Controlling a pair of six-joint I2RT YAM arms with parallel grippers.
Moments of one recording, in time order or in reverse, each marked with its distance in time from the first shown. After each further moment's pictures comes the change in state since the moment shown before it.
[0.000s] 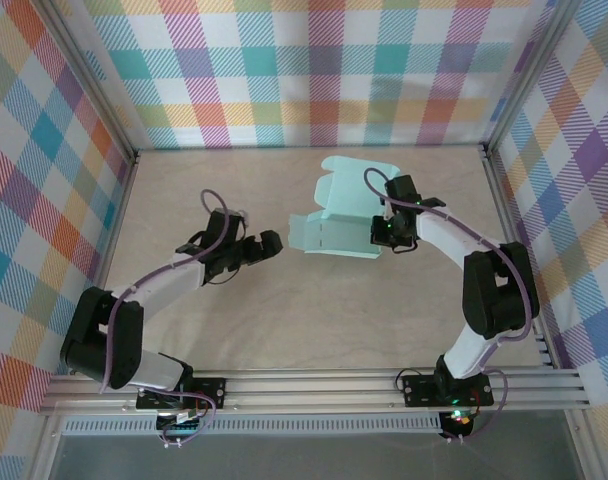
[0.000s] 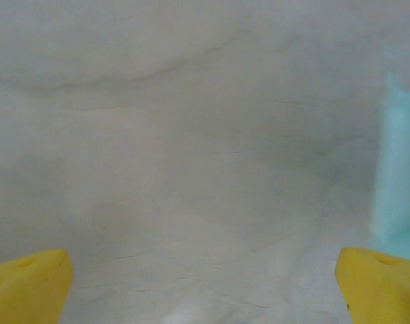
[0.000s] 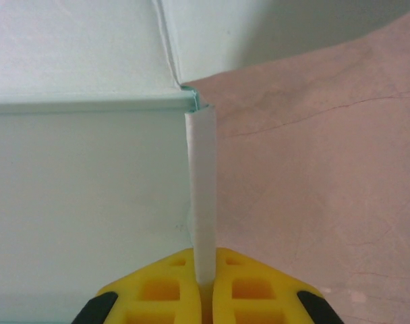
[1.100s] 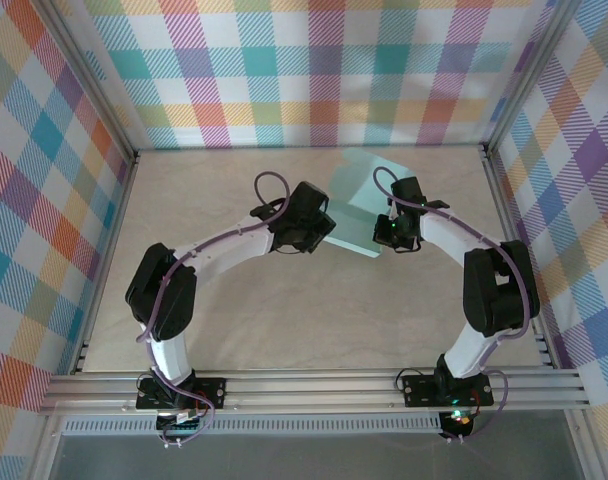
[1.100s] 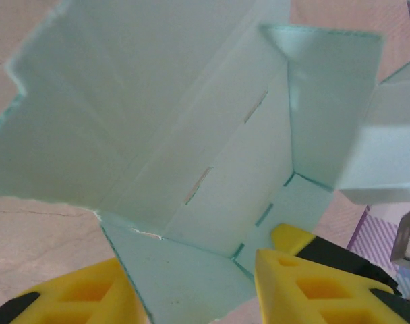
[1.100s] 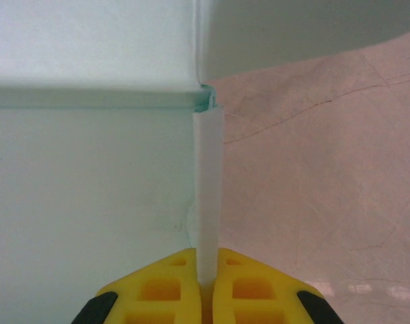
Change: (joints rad) left arm -0.331 0.418 0.636 -0.311 -0.168 -0.712; right arm -0.028 0.013 -0.031 0.056 -0.040 0.089
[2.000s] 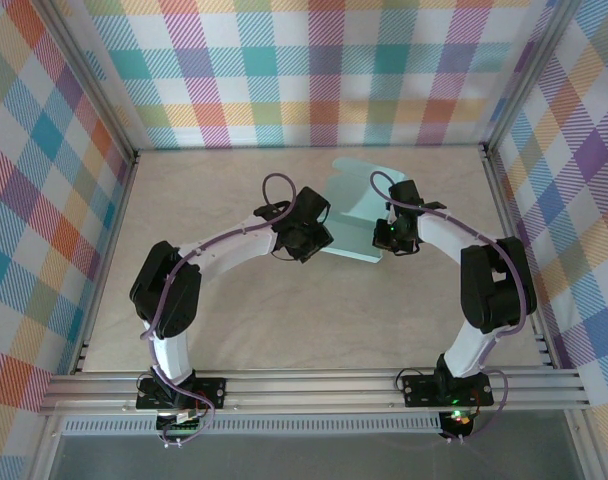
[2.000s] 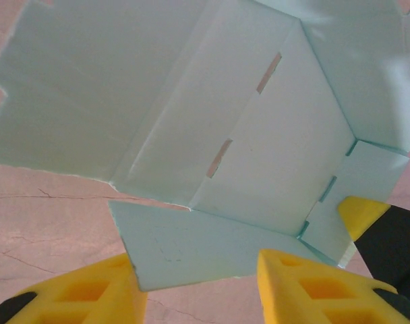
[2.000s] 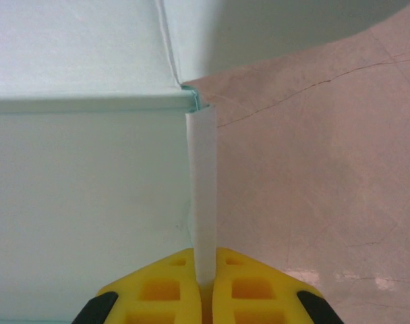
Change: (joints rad) left arm -0.006 0.020 0.005 -0.132 0.029 0.160; right arm 0.000 0.024 -0.008 -0.015 0.012 -0.024
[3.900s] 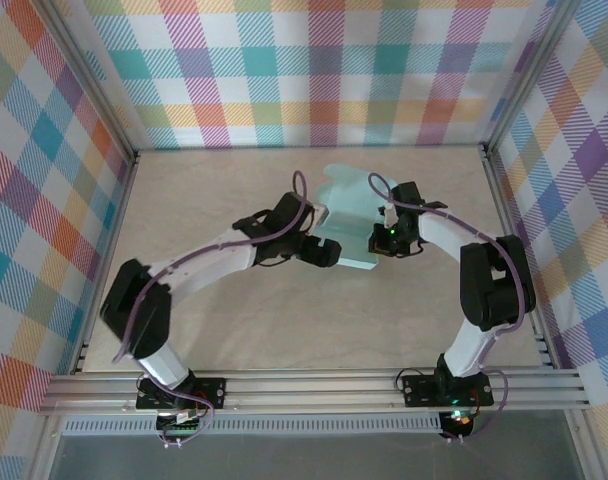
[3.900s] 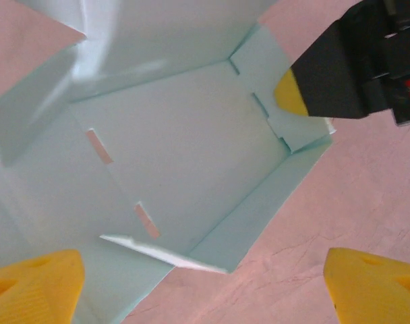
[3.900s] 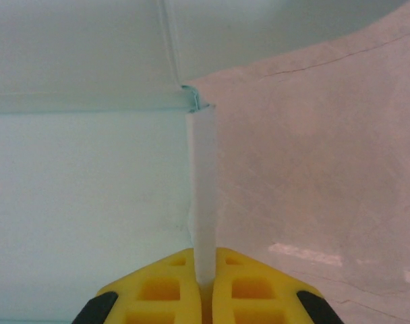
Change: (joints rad) left arm 0.000 -0.221 -0.223 0.196 0.087 0.938; right arm -0.024 0.016 0.006 -0.053 -0.203 -0.112
